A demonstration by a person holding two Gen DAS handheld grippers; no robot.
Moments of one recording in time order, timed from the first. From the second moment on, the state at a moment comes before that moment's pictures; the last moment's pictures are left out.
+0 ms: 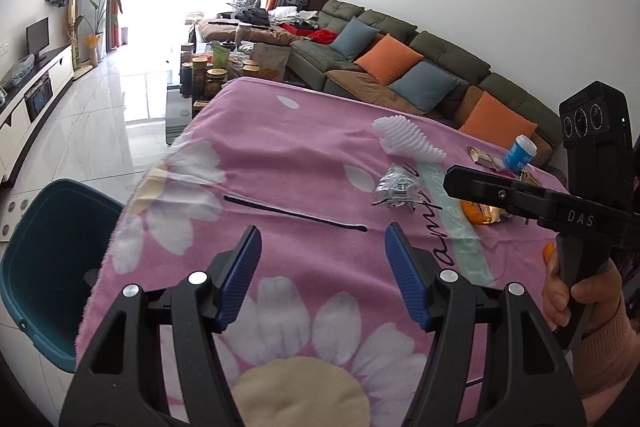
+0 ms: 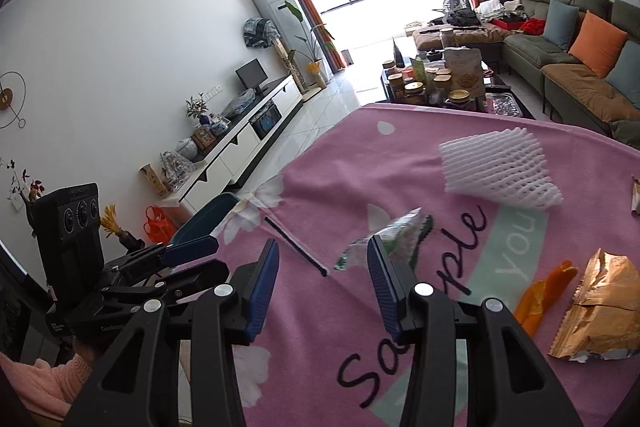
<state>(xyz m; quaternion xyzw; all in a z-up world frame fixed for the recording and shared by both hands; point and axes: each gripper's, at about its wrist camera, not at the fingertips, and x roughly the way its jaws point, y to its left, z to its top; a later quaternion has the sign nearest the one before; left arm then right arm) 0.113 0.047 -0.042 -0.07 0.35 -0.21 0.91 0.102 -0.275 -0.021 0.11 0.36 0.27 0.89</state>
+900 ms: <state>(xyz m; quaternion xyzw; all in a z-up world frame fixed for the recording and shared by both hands) 0.195 -0.053 -0.074 -0.04 0.42 -0.26 0.87 0.208 -0.334 -0.056 0.09 0.42 0.12 0.89</state>
